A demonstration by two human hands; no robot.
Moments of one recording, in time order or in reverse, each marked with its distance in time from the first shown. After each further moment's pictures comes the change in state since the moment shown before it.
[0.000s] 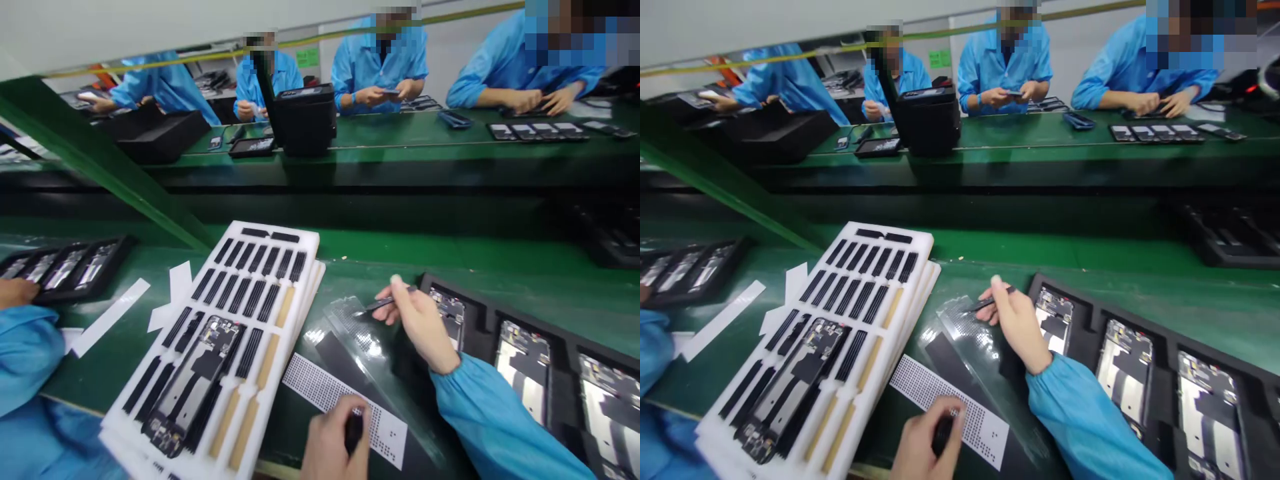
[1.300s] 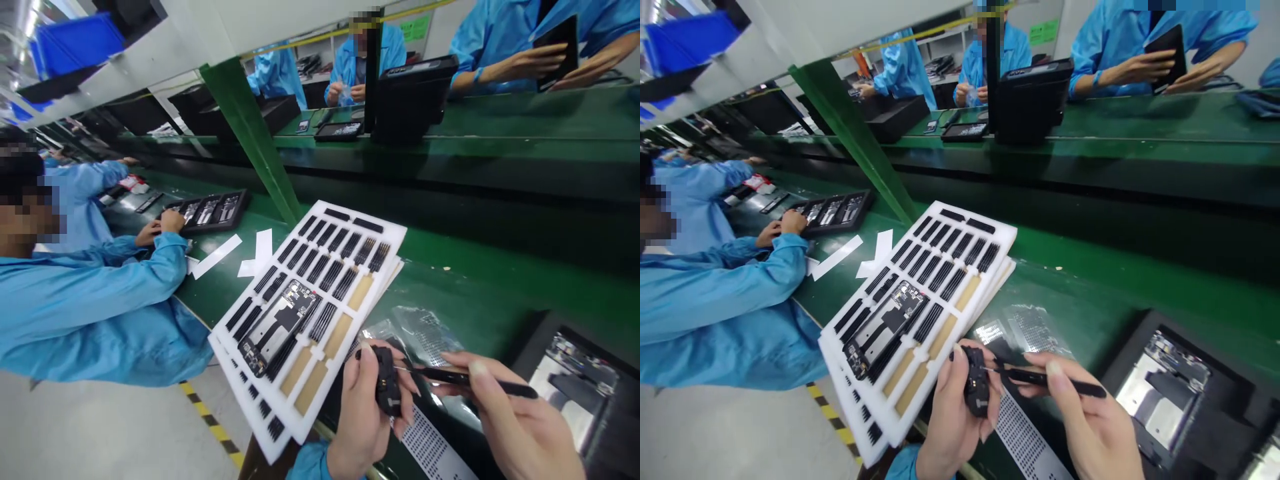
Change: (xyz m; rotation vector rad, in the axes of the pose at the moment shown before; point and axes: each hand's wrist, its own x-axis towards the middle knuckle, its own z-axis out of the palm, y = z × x) left_hand 0.025 0.028 -0.021 -1.598 0.411 -0.043; right_hand -0.080 -0.010 0.019 -0.210 -0.104 -0.261
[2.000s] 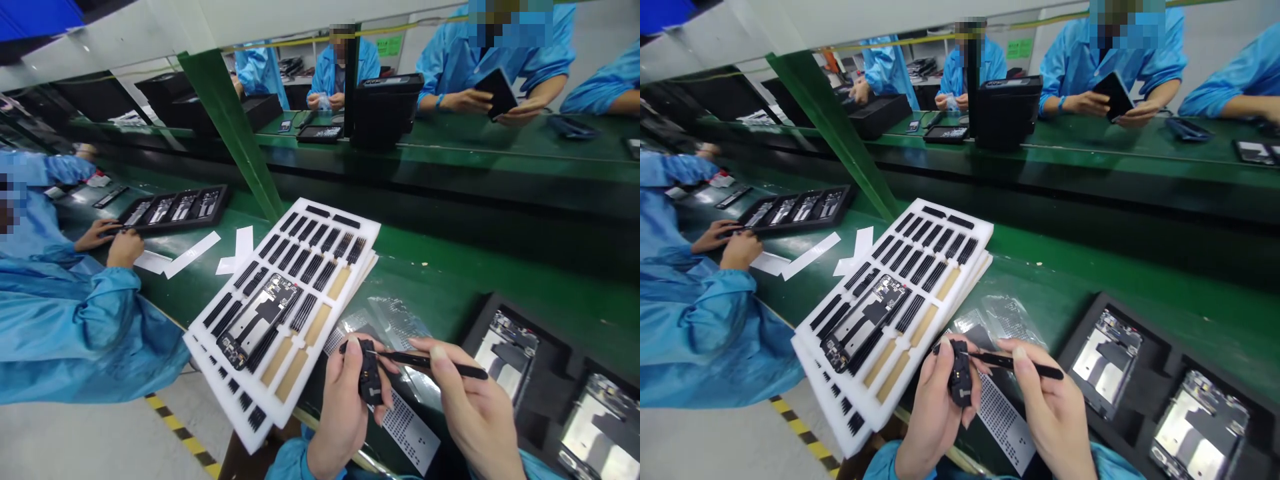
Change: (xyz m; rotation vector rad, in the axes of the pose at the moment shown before) left_hand -0.018 0.002 0.005 0.071 0.028 -0.035; right_hand -0.017 -0.008 0.005 -0.033 0.059 -0.043
